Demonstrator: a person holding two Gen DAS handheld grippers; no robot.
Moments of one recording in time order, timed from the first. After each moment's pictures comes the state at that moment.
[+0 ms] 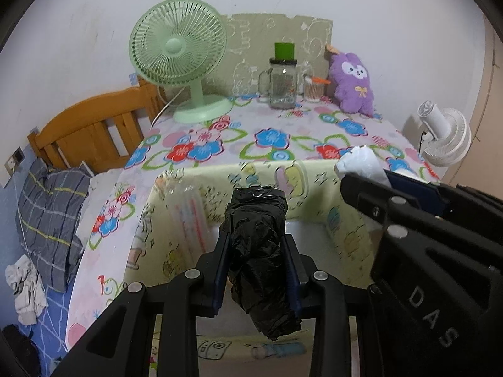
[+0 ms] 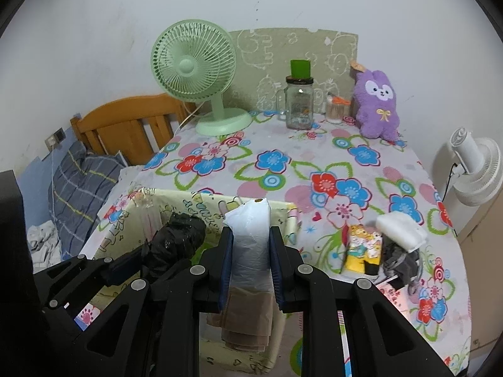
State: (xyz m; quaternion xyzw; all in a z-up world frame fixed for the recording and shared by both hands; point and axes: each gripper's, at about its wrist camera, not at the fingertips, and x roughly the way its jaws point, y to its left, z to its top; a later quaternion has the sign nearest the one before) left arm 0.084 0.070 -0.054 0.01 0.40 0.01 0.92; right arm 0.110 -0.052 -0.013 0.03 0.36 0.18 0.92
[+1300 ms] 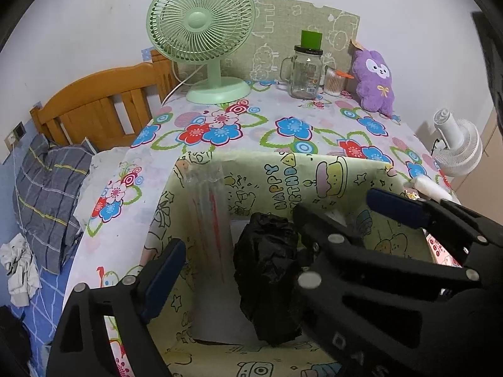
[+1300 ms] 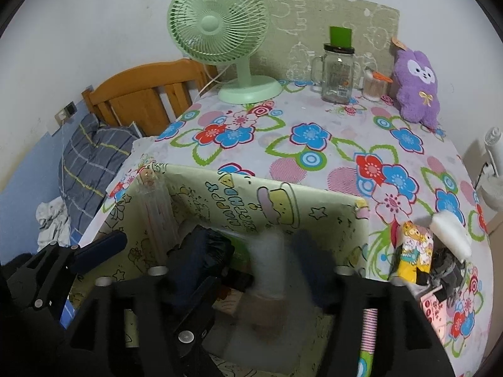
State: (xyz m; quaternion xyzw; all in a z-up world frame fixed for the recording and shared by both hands) left arm 0.101 0.101 -0.066 -0.02 0.42 0.03 0.91; right arm 0.143 -0.008 -0.043 0.01 0.41 0.23 0.88
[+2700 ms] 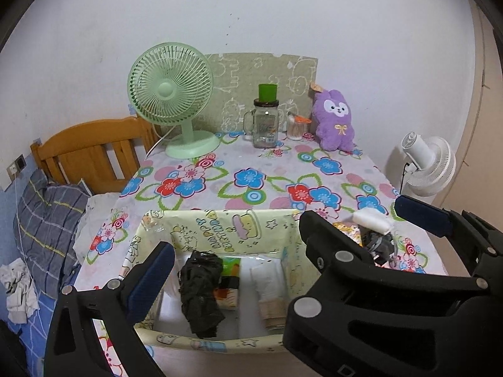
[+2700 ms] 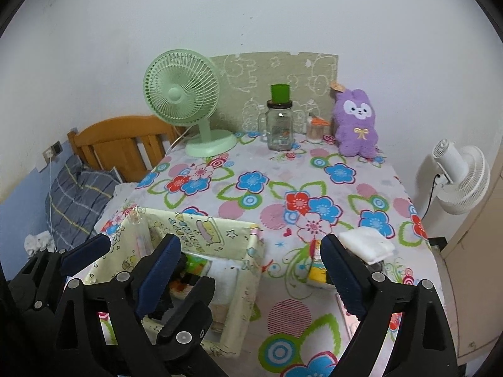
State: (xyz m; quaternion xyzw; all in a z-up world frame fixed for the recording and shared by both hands) left arm 0.064 0.029 -0.002 0.00 0.33 0.00 0.94; right arm 0.092 -0.101 0.018 0.03 0.32 0.17 0.93
